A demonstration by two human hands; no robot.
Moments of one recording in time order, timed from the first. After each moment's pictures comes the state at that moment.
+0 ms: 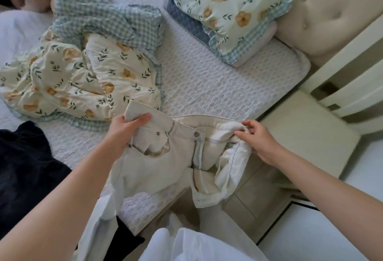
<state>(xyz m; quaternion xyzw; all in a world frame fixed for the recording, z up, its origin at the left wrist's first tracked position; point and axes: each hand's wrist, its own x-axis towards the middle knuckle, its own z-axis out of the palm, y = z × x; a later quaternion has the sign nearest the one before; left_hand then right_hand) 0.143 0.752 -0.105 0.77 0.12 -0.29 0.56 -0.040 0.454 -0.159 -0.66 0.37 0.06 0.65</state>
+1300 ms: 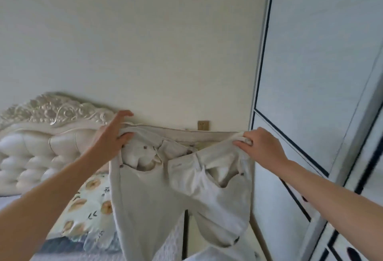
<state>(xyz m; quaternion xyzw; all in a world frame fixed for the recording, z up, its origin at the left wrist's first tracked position) 0.210 0.344 0.227 0.61 -0.66 0.01 0.44 -0.190 0.254 0.197 -0.80 0.49 -0.34 -0.02</state>
